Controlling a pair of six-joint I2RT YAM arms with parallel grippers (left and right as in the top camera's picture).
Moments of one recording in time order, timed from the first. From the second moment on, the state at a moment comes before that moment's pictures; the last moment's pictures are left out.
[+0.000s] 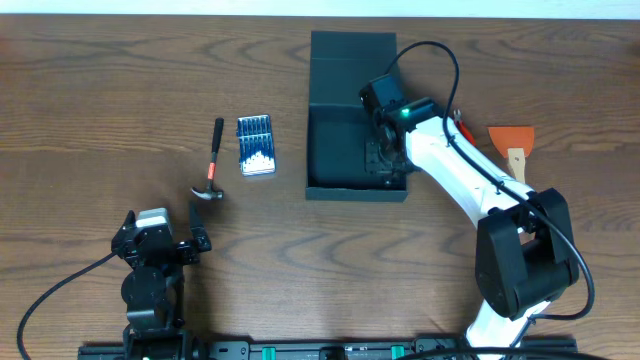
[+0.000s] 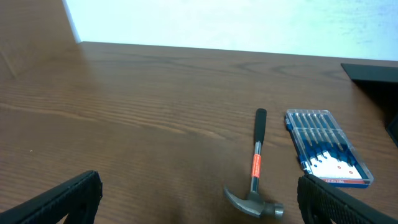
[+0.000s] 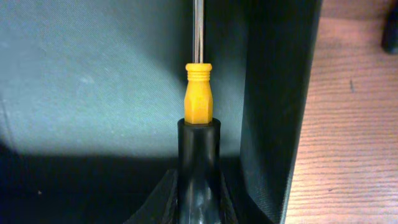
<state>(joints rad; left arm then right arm) 0.05 0.14 0.02 -0.11 -0.11 -0.01 0.42 1.90 1.40 -0.92 0.11 0.46</state>
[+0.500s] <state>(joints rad) 0.05 0.14 0.02 -0.11 -0.11 -0.01 0.42 1.90 1.40 -0.92 0.11 0.46</state>
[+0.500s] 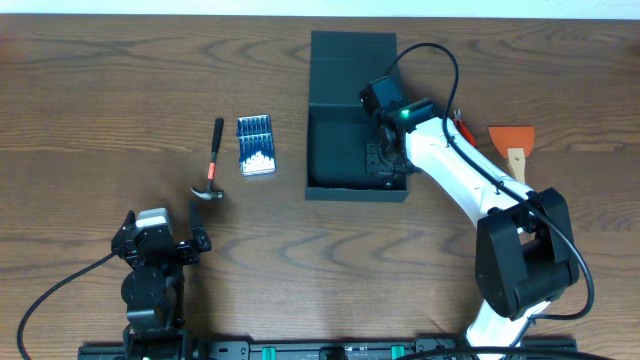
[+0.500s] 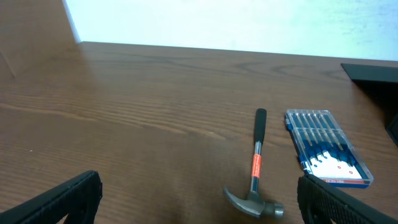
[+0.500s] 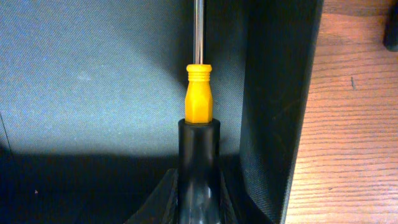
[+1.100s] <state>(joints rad) 0.05 0.14 0.02 -0.11 -0.11 -0.01 0.42 1.90 1.43 -0.93 0.10 0.39</state>
